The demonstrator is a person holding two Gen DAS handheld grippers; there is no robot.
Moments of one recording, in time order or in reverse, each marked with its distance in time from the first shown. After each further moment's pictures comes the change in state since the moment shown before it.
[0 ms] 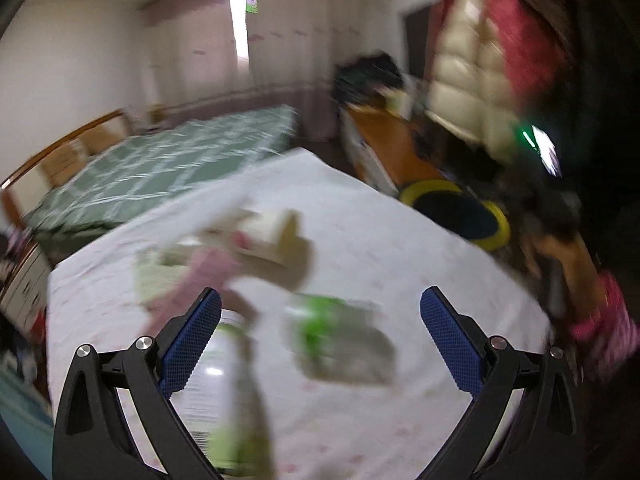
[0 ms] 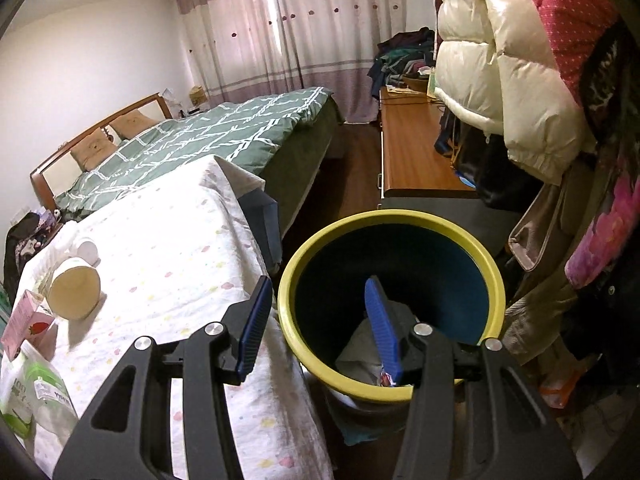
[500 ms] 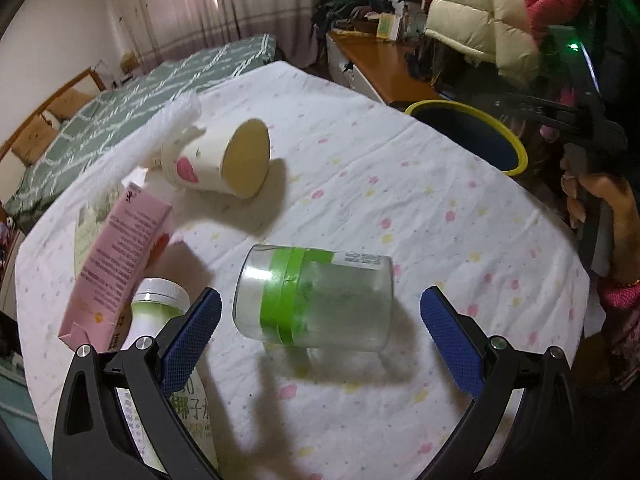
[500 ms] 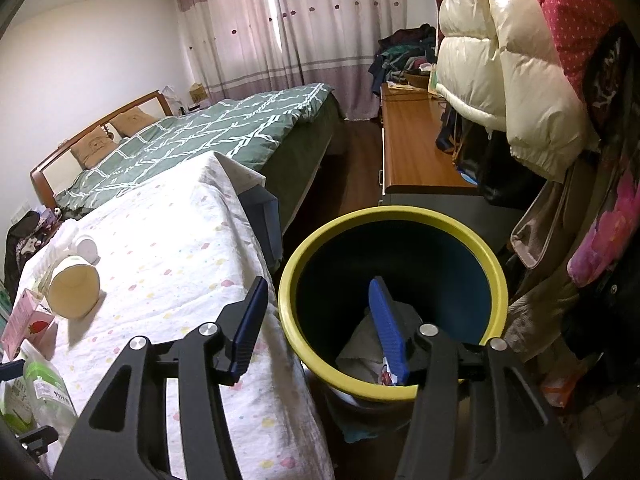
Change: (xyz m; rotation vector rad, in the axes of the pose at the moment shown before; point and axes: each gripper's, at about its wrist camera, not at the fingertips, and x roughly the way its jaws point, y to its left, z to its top) left arm 0.091 -0.004 -0.010 0.004 0.263 -0.028; right arm 0.005 -0.004 0.000 0.012 0.017 0.005
